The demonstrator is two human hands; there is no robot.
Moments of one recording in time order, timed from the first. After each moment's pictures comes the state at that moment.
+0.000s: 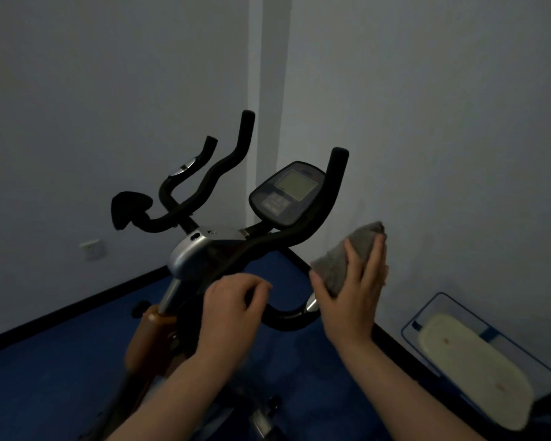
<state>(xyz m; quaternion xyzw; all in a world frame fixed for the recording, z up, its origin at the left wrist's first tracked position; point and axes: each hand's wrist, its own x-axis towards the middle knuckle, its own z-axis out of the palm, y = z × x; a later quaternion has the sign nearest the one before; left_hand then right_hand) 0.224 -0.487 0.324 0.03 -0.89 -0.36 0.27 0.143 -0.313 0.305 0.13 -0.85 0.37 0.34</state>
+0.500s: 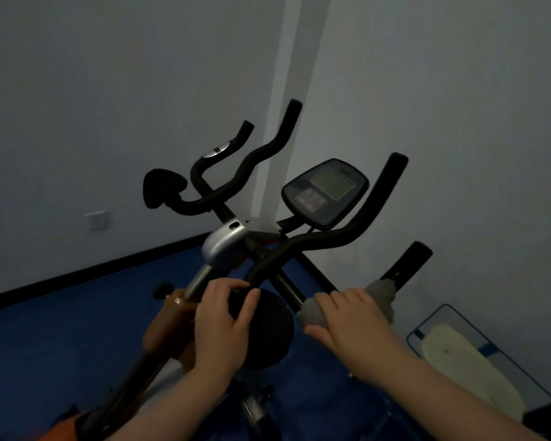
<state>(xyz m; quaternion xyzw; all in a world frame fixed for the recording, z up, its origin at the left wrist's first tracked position) 0.248 -0.545 0.268 0.15 -0.79 -0.49 0.33 0.181 -0.343 0.331 0.37 -0.92 -0.12 0.06</state>
